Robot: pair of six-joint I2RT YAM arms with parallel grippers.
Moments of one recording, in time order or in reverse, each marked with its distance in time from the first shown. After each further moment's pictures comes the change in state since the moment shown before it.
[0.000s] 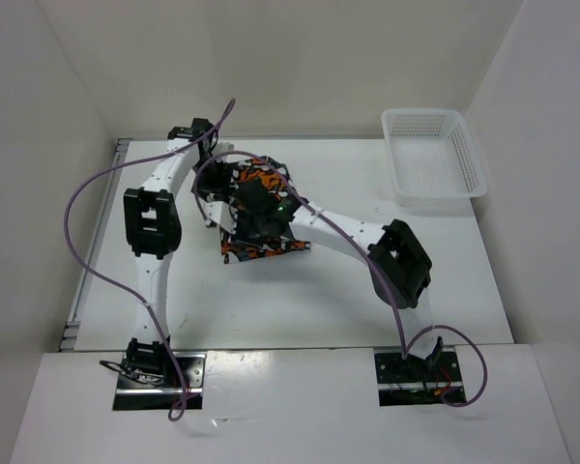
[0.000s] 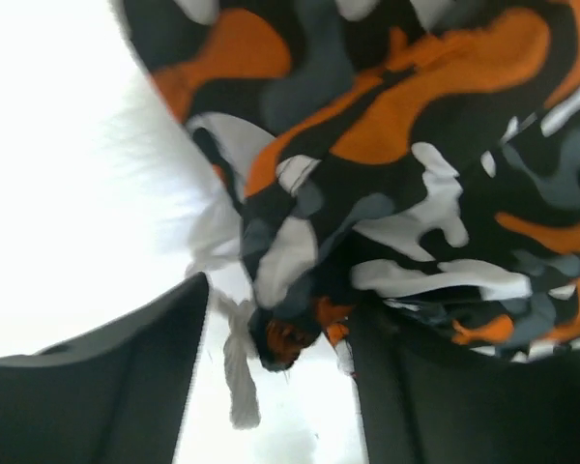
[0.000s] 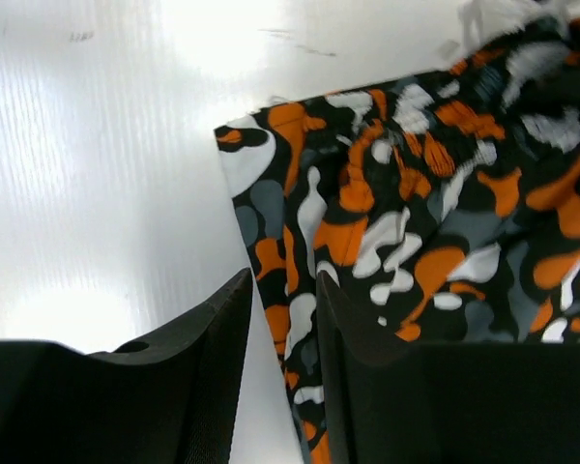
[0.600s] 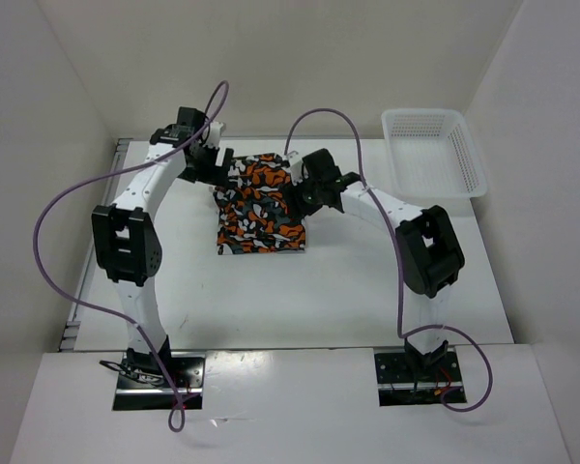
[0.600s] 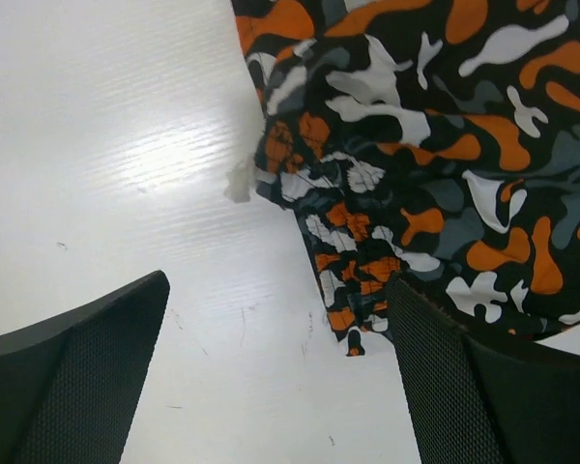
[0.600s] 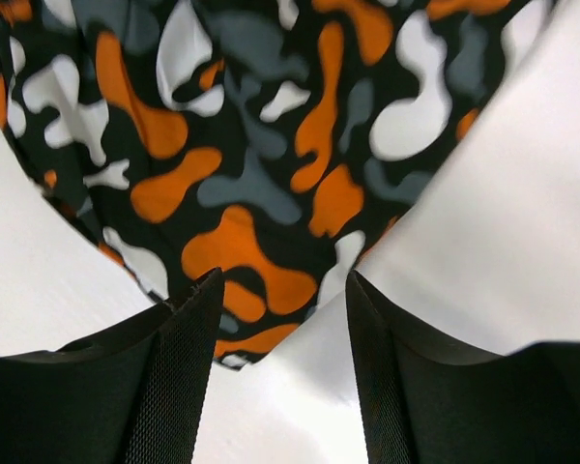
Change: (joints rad) left arm -0.022 -0.379 -0.341 0.293 -0.133 0.001; right arm -0.379 -0.096 -0.177 0.141 -0.010 0.526
